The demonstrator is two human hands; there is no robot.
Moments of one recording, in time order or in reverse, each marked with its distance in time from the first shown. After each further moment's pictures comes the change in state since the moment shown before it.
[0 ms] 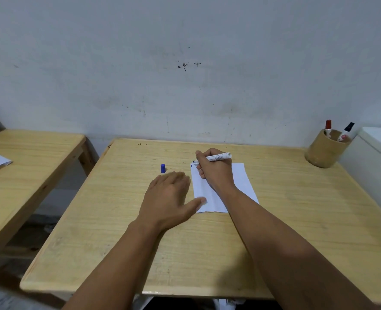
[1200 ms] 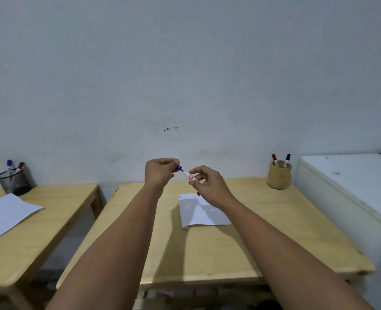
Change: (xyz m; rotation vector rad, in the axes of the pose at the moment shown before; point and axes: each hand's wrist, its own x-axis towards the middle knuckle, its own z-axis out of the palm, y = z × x) left_hand 0.061 0.098 -0.133 -1.031 0.211 -0.490; right_hand -0.098 -0.106 -0.082 -0.239 -0.196 -0.369
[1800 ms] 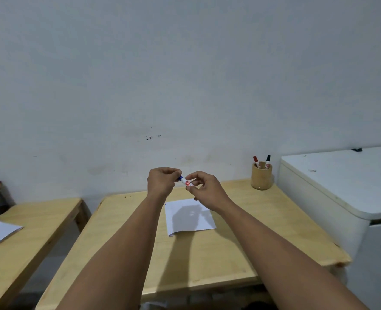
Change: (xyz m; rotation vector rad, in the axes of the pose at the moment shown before) left_hand -0.008 -0.005 0.053 0.159 -0.050 0.054; right_hand -0.009 0.009 -0.040 0.014 0.040 0.009
